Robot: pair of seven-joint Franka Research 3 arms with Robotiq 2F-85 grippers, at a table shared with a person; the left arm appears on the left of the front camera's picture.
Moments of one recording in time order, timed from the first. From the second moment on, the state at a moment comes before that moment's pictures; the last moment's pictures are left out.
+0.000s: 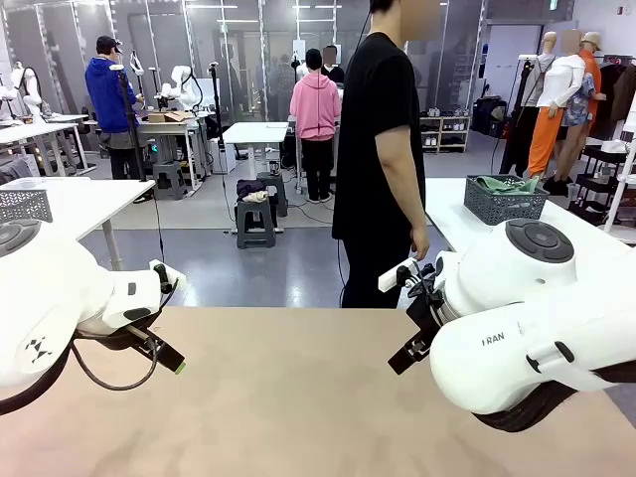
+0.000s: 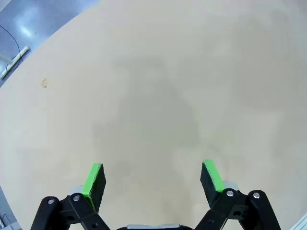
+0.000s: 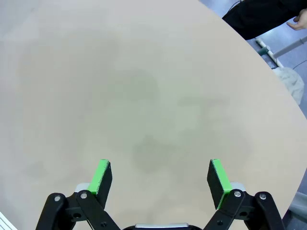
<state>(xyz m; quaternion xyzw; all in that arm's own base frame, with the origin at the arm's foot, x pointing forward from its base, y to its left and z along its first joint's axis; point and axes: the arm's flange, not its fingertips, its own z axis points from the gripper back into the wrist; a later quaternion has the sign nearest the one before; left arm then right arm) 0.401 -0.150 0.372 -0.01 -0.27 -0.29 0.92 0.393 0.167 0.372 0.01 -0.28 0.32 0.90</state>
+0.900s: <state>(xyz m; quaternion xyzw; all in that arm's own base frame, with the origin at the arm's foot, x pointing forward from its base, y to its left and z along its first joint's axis) 0.417 -0.120 0.408 -0.04 -0.29 -0.28 0.91 0.398 0.138 0.418 0.03 -0.30 0.32 0.90</state>
